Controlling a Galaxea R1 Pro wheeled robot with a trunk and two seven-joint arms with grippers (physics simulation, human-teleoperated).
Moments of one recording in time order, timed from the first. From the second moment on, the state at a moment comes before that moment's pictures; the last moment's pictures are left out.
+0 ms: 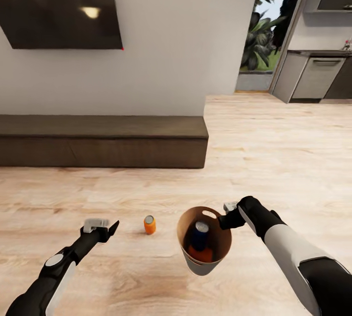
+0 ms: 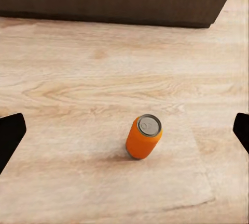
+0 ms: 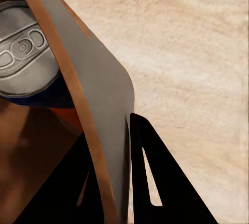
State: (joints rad) left arm -0.31 0.19 0.04 -1.09 0.20 0.11 -0.29; right arm -0.94 -0.08 0.21 -0.39 0.04 0.80 0.43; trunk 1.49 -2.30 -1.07
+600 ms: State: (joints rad) left arm -0.31 0.19 0.04 -1.04 0.20 0.11 -0.29; right arm -0.94 -0.08 0.20 -0.39 0.06 0.80 0.43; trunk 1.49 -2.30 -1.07
